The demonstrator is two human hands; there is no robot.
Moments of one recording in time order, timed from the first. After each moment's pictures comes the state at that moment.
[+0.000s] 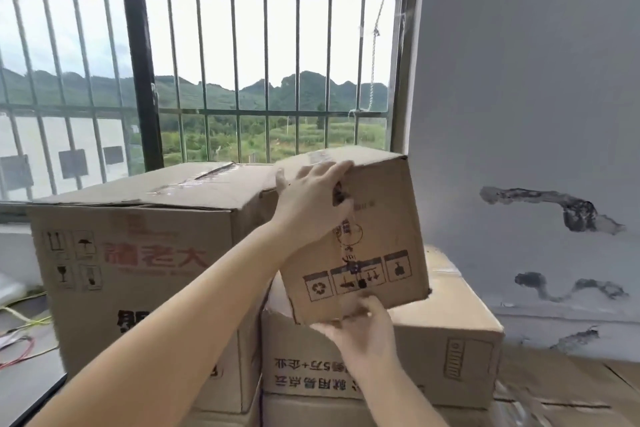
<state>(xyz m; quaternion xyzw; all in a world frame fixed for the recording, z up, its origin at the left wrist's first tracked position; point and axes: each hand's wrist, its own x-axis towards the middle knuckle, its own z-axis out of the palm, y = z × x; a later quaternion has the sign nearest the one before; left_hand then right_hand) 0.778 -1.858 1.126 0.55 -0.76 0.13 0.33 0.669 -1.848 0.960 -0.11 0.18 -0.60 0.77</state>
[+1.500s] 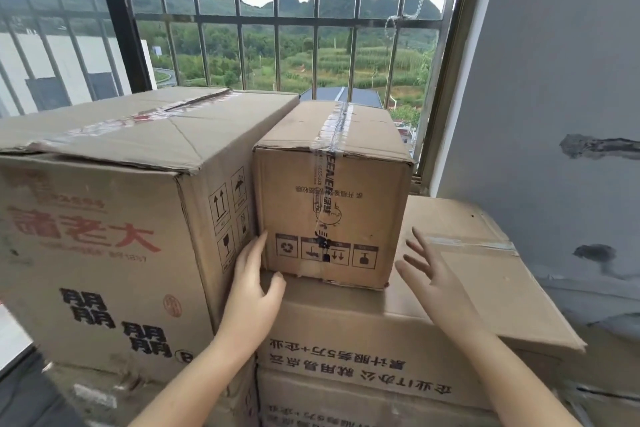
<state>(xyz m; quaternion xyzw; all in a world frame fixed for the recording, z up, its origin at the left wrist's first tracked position) 0.833 -1.921 0.925 0.61 -0.56 -0.20 0.53 0.582 -1.983 0.934 -0.67 0.47 -0.44 0.37</state>
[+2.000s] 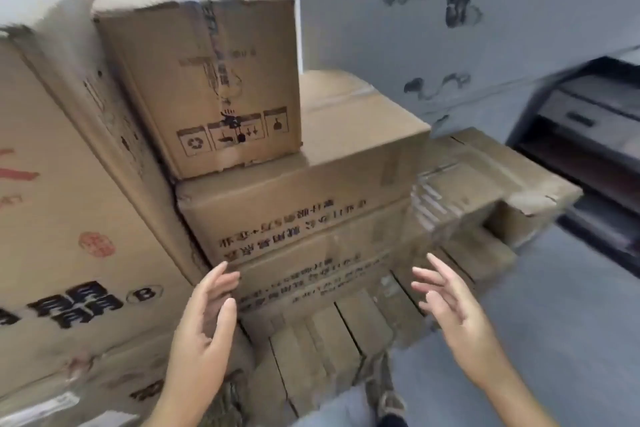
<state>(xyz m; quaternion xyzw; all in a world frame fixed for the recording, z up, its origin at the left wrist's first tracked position) 0.894 -1.804 0.828 0.45 -0.66 -0.41 0.44 0.605 -1.694 0.808 -0.42 0.65 -0.56 0.31</state>
